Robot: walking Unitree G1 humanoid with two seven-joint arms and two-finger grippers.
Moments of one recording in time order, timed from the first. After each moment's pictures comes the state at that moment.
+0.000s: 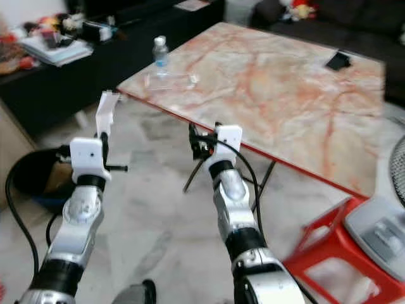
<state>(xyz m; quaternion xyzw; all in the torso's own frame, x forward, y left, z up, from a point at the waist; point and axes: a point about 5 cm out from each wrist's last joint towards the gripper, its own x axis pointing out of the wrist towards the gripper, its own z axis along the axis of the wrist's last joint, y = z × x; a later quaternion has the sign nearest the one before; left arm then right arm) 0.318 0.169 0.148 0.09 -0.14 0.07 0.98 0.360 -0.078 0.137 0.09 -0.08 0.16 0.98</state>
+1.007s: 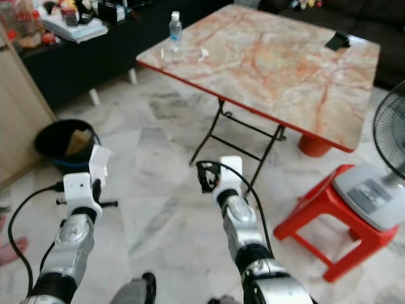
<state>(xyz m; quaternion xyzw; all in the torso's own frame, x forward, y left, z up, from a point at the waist) 0.300 0.207 0.046 -0.01 0.09 0.10 0.99 0.331 -0.112 0.045 0.08 0.13 0.12 0.98</state>
